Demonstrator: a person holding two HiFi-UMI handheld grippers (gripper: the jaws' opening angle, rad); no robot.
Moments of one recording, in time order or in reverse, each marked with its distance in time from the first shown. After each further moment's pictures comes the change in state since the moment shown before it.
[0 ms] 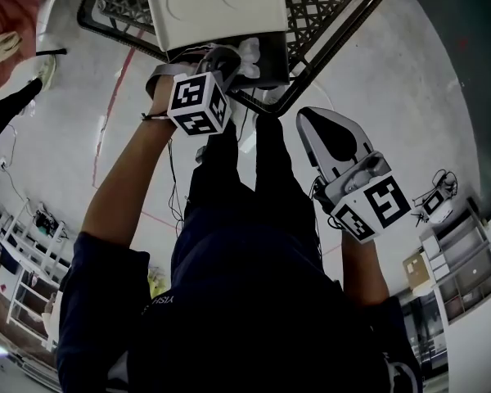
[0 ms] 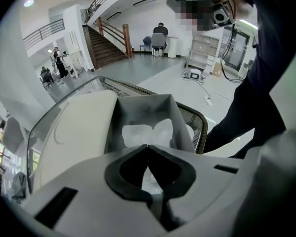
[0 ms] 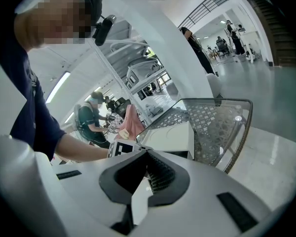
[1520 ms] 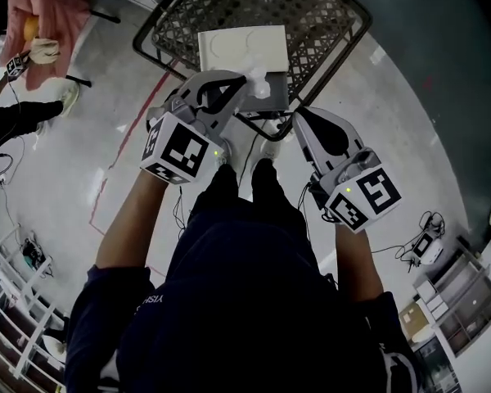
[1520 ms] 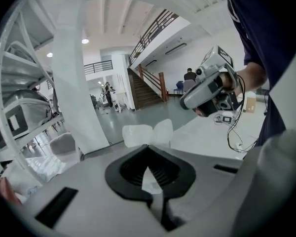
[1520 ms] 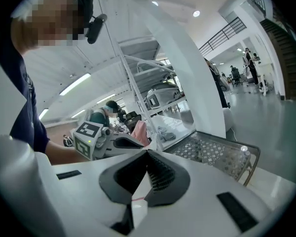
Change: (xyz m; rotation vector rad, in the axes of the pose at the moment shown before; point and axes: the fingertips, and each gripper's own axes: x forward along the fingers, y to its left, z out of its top) left arm -0.281 0.030 0.112 -0.234 -0.492 0.399; right arm -0.050 0.117 0.101 -0.226 -0.203 0.029
